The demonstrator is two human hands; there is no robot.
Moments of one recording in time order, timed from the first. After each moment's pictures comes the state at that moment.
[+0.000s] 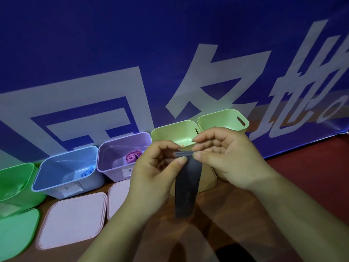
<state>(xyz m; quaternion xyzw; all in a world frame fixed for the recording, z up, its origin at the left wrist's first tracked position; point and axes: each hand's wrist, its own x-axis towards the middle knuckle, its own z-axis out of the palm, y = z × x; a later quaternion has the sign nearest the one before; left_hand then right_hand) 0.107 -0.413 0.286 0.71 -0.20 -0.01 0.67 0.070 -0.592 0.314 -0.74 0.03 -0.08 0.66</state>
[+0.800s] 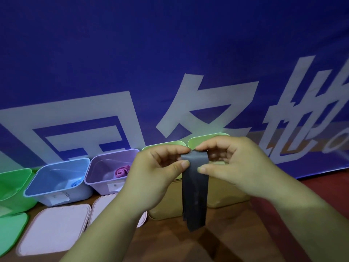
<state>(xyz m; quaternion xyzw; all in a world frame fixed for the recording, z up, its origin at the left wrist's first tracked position) 0.094 -0.510 0.346 0.73 -0.21 -0.04 0.65 0.057 -0.711 0.359 -0.85 -0.08 -0.06 0.52</state>
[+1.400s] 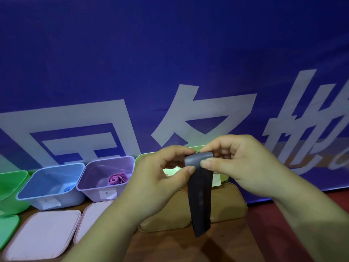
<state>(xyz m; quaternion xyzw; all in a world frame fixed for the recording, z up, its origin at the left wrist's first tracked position) 0.102 -0.555 0.353 0.82 -0.27 0.05 0.51 0.079 -0.766 0.375 -0.84 -0.11 -0.03 0.53</state>
